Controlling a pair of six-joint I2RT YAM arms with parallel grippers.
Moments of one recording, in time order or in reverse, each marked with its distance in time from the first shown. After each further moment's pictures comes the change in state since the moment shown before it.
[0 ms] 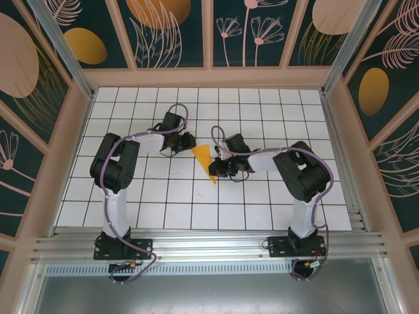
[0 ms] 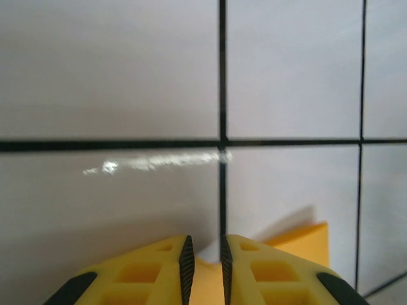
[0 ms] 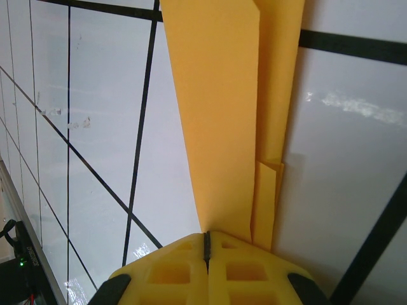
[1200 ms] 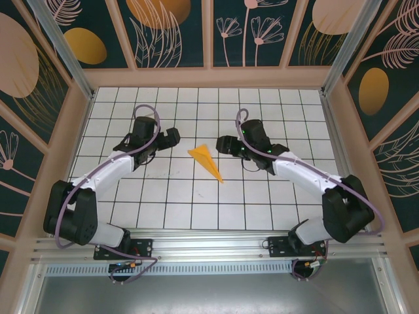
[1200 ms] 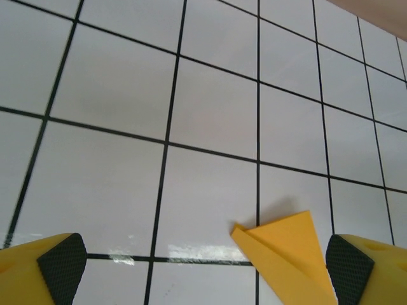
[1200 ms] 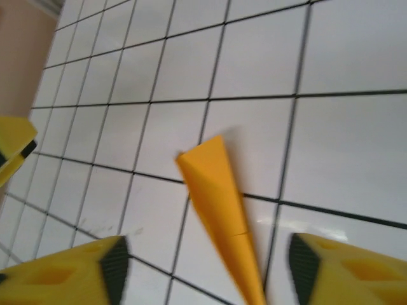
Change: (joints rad) left arm 0.043 -0.618 -0.367 -0.010 -0.269 0.002; right arm -0.028 -0.518 -0.019 -0.161 0.472 0.055
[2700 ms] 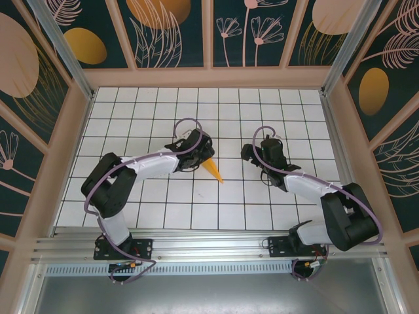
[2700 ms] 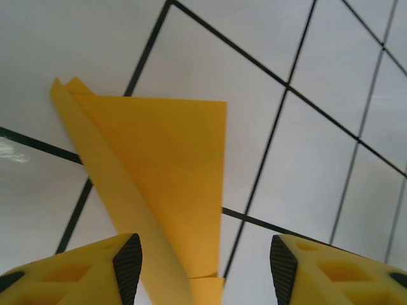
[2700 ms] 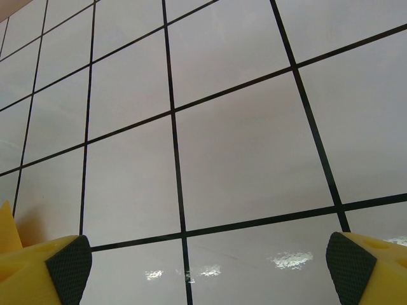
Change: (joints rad) left arm -0.402 0.368 0.226 -0.076 -0.196 -0.614; right arm -0.154 -0.058 -0.346 0.269 0.256 0.041
